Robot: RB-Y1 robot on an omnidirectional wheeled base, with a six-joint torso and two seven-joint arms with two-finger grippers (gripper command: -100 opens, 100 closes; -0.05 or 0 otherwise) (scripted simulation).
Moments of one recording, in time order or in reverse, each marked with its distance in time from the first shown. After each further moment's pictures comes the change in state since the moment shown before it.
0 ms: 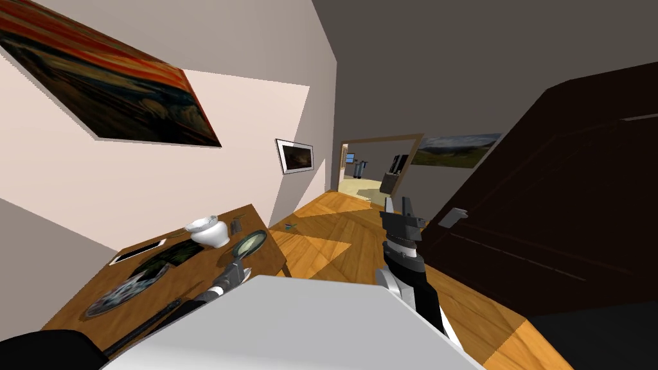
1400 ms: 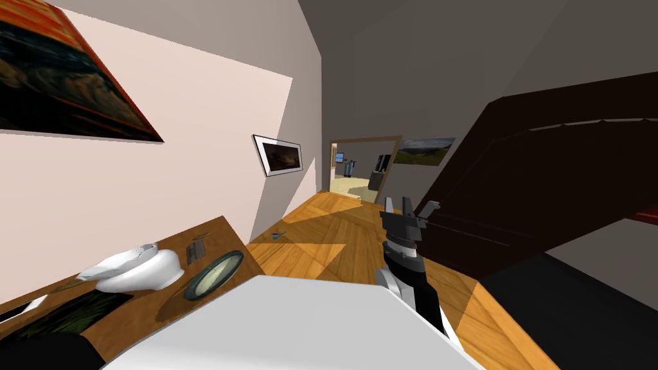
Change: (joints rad) left arm 0.099 0.068 0.033 0.193 0.203 0.323 0.074; right arm 0.000 0.000 0.000 0.000 0.000 0.000 0.000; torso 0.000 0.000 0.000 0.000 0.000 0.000
